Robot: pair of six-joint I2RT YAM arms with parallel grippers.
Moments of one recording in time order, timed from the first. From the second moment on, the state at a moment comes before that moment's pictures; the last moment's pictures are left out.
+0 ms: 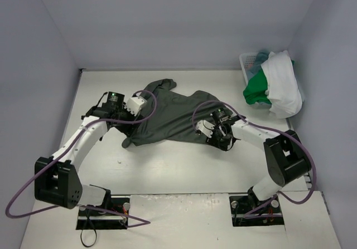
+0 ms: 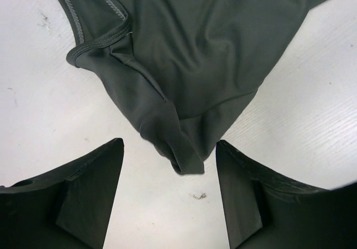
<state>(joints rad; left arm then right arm) -0.25 1.37 1.06 -0.71 0.19 0.38 0.45 1.57 0.82 -0.56 -0.02 -0.78</state>
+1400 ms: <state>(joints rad) -0.20 1.52 0.84 -0.56 0.26 0.53 0.43 1.58 0.83 -0.53 -0.10 -0.79</state>
